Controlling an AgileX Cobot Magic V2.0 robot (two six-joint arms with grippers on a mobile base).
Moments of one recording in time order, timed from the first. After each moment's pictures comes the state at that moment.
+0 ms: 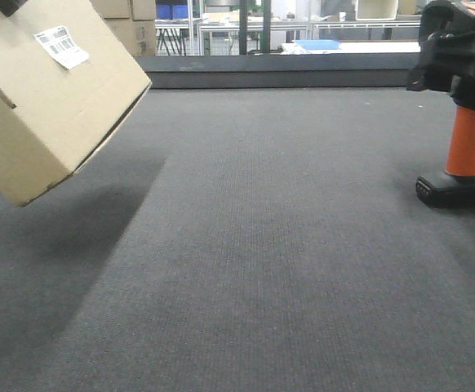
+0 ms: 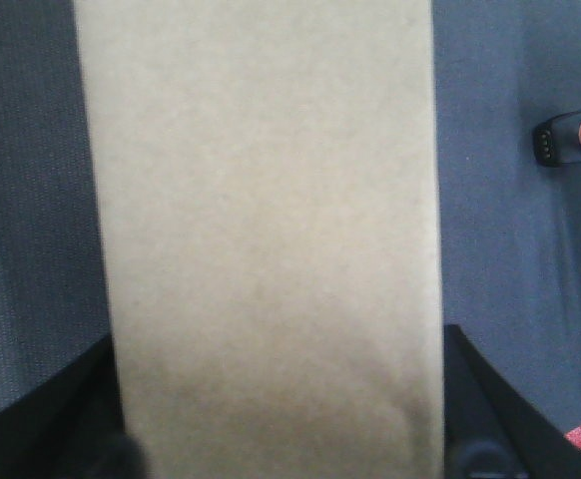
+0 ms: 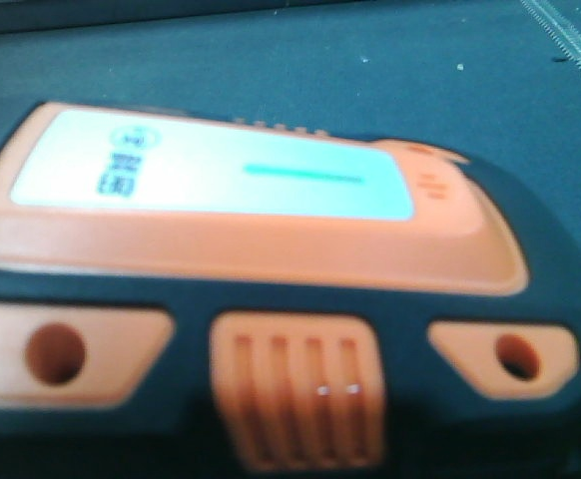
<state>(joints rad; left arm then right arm) 0.08 1.49 -1.37 -0.55 1.22 0.23 0.32 1.39 -0.55 0.50 -0.46 -0.22</state>
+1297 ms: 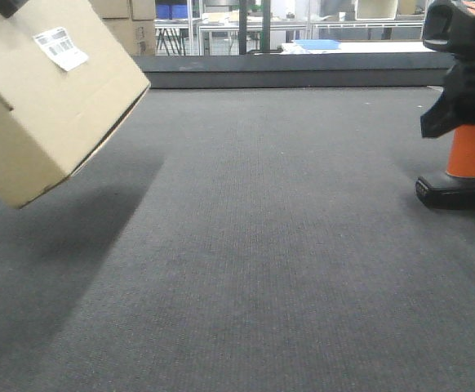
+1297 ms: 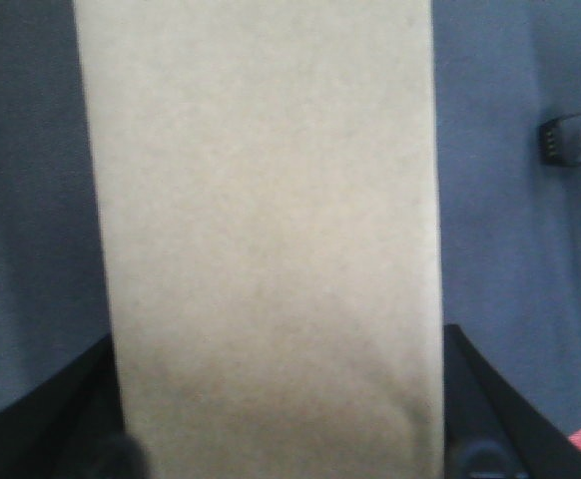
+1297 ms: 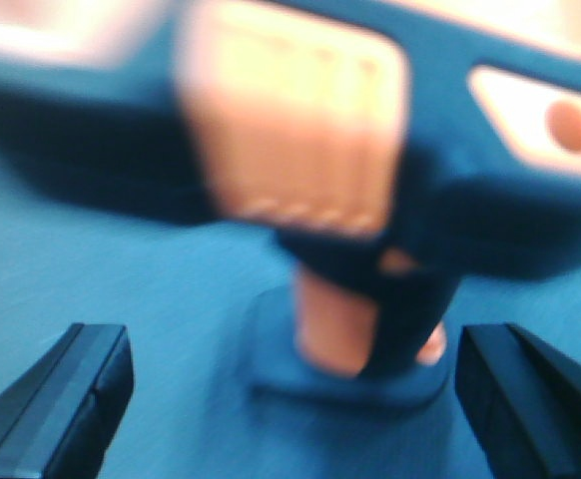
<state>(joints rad) 0.08 1.49 -1.37 -0.53 1.22 0.23 0.25 1.25 -0.55 0.50 -0.04 -0.33</state>
